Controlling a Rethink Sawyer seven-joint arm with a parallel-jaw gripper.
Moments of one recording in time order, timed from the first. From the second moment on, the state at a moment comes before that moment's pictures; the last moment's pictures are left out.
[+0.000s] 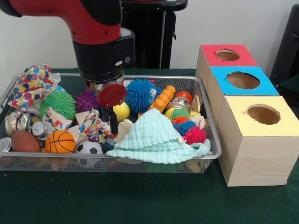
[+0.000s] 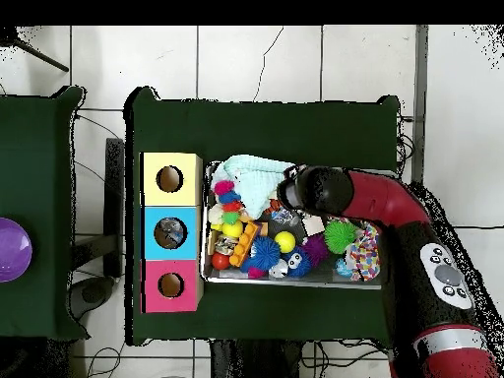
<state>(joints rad) -0.59 -0.53 0.31 1.46 -0.31 0.68 2.72</state>
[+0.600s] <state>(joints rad) -0.51 -0.47 0.26 1.46 -0.34 0.64 2.72</state>
